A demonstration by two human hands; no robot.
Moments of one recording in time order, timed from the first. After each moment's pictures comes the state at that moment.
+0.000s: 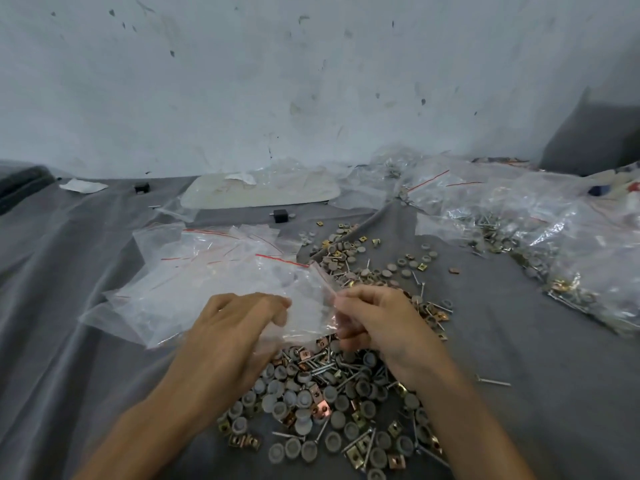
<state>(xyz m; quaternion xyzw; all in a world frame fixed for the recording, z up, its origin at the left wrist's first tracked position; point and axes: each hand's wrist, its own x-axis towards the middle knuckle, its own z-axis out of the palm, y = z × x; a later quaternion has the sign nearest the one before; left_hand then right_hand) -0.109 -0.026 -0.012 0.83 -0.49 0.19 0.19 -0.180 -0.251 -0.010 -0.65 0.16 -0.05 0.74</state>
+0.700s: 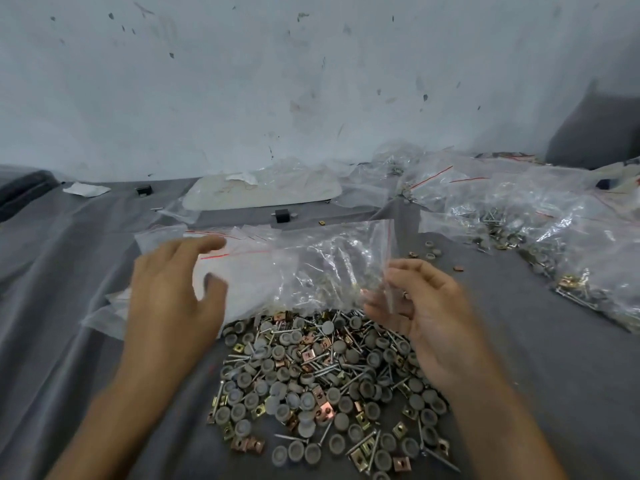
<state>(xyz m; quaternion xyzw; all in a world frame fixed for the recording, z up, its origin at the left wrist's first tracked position) -0.097 -0.020 0.027 0.88 -0.22 0.27 0.33 -0.205 -0.265 0.009 -0.51 0.13 -0.19 0.83</state>
